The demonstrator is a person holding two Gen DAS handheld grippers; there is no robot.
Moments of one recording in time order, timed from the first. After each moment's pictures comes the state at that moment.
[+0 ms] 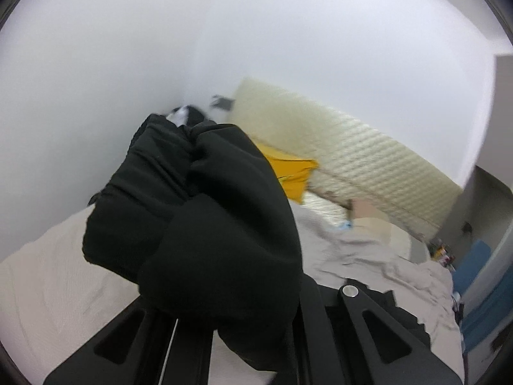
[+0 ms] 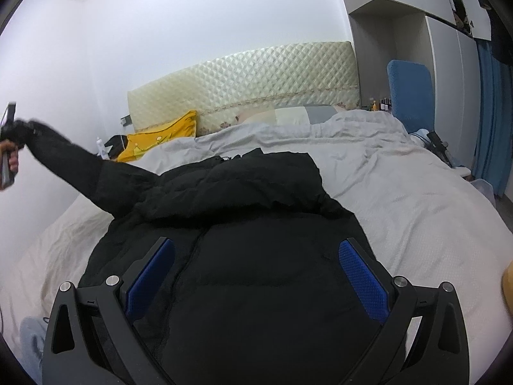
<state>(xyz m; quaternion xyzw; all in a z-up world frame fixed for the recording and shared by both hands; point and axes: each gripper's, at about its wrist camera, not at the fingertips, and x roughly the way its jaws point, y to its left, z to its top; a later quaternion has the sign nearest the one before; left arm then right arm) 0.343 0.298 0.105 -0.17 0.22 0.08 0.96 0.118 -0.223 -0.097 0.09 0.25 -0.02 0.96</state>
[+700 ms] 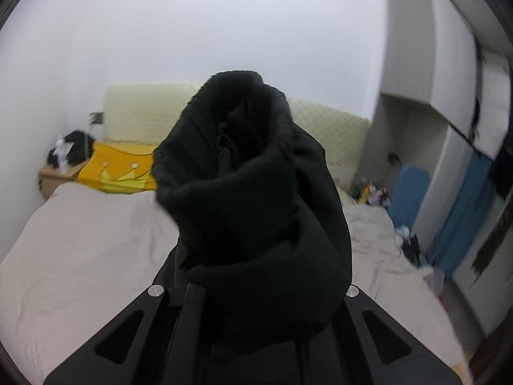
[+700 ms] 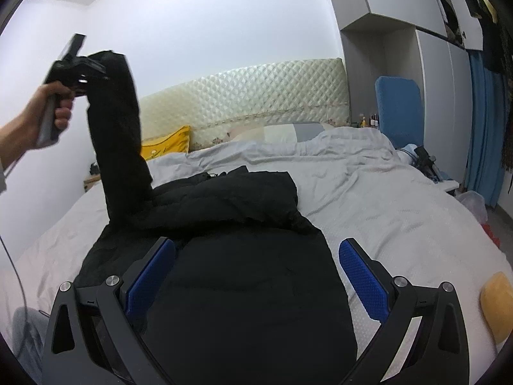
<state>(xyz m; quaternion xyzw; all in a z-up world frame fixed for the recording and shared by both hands) 0.389 -0.056 0.145 -0.05 0.24 -0.11 0.96 0.085 -0.264 -0.076 0.09 0.22 -0.03 0.97</state>
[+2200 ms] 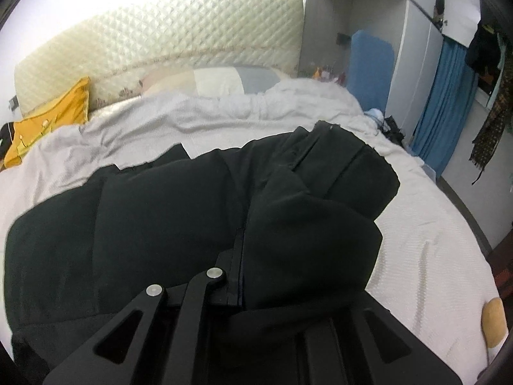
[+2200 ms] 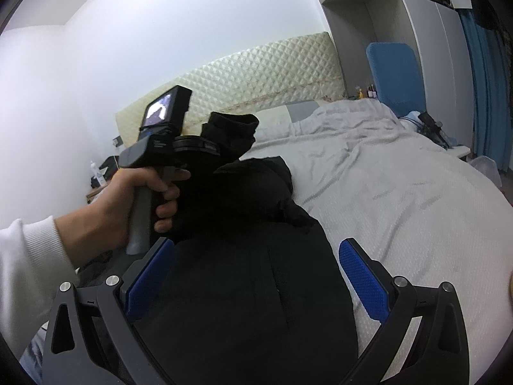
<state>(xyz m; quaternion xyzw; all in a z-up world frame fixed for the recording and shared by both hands) 0.435 -0.298 -0.105 0.06 0.38 -0.21 0.90 0.130 -0.316 -0.111 0.16 0.24 -0.01 0.96</state>
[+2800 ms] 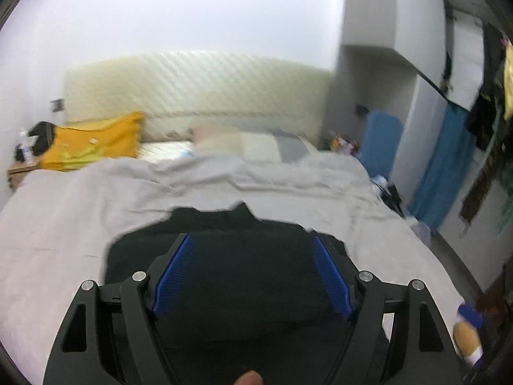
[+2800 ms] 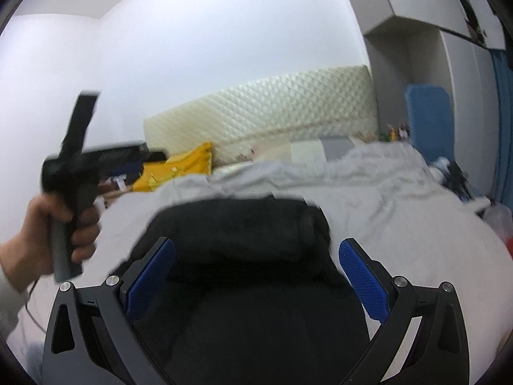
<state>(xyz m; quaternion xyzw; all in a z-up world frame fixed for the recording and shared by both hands) 0.362 -0.116 0.033 -0.02 0.28 -0.17 0.94 0.183 -0.275 -0.024 0.10 0.19 0.04 0.98</state>
